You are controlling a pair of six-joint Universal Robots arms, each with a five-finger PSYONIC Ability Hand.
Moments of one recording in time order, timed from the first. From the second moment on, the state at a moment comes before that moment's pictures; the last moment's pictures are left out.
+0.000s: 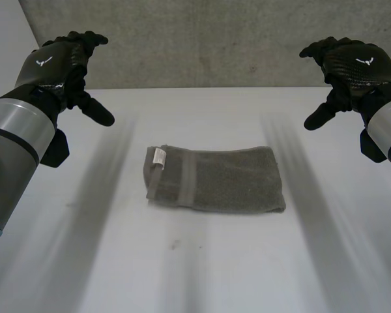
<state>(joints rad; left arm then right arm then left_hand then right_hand) 4.30 -1.62 -1.50 3.18 -1.63 3.02 1.85 -1.50 1.50 -0.03 1.41 3.05 0.18 0.18 0.18 0.18 0.03 0.19 0.21 0.20 0.22 0.06</state>
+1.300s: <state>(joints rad) 4.30 -1.63 -1.50 3.19 -1.63 3.03 1.98 -1.16 1.51 -0.32 1.50 2.64 0.17 0.17 0.17 0.17 0.03 0.92 1.15 1.18 1.19 0.96</state>
